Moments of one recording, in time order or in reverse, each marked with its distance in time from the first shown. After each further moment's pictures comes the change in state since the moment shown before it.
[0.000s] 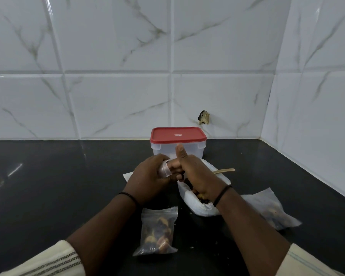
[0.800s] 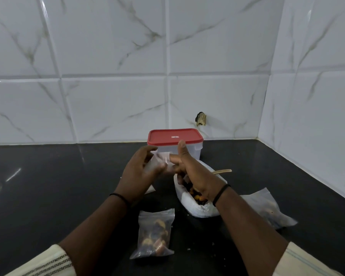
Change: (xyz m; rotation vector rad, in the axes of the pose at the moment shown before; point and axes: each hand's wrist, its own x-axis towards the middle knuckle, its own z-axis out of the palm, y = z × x) left_hand 0.001 0.000 -0.011 -0.218 0.075 -0.128; right_hand -0.006 -0.008 -0.009 0.026 -0.053 0.056
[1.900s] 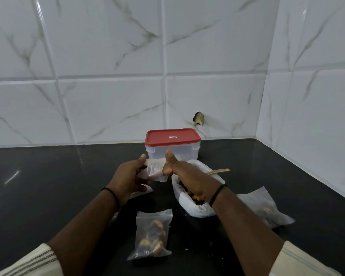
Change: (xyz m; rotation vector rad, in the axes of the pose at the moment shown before) left_hand 0.009 -0.011 -0.009 -0.563 -0.107 -0.602; right_hand -0.003 -0.008 0.007 -0.160 -0.022 0.033
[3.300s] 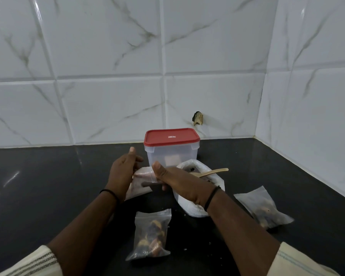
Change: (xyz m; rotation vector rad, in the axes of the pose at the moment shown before) left_hand 0.009 -0.004 -0.003 0.173 0.312 0.316; right_hand -0.022 -0.021 0.007 -0.064 -0.135 -0.072
